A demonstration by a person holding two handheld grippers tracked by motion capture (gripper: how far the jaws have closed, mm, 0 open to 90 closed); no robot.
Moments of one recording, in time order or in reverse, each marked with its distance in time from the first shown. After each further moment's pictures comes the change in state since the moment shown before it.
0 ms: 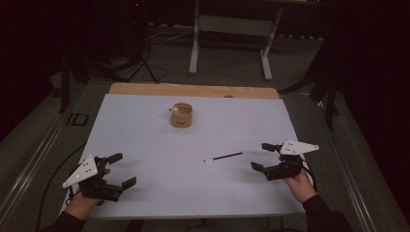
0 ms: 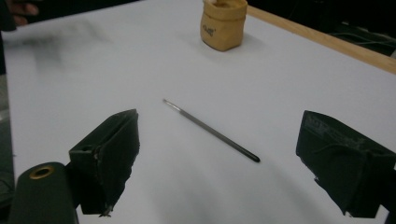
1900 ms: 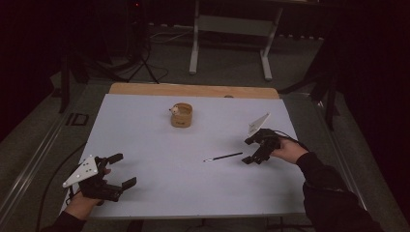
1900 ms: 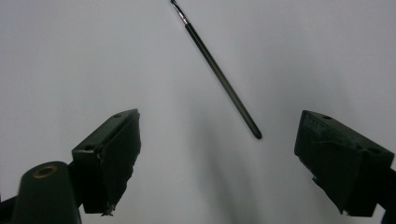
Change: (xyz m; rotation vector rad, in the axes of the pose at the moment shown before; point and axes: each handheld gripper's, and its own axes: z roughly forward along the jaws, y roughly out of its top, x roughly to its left) left arm 0.000 0.000 0.000 0.001 -0.010 -0.005; right arm -0.048 0.048 0.083 0.590 0.277 -0.213
